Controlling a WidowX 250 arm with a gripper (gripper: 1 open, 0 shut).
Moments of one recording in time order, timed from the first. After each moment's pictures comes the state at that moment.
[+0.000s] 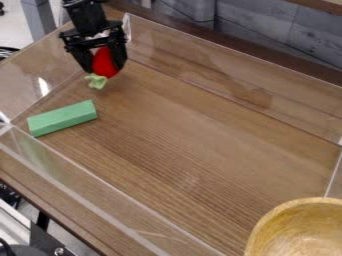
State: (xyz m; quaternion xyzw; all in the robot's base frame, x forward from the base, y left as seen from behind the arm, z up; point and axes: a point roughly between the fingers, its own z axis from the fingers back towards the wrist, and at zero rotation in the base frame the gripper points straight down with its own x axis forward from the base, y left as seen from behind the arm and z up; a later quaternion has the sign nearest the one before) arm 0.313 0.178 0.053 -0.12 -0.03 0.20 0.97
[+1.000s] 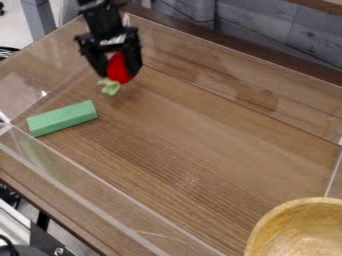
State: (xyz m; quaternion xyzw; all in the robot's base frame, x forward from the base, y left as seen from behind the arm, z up) arm 0.313 0.141 0.071 -0.12 -0.03 0.15 0.98
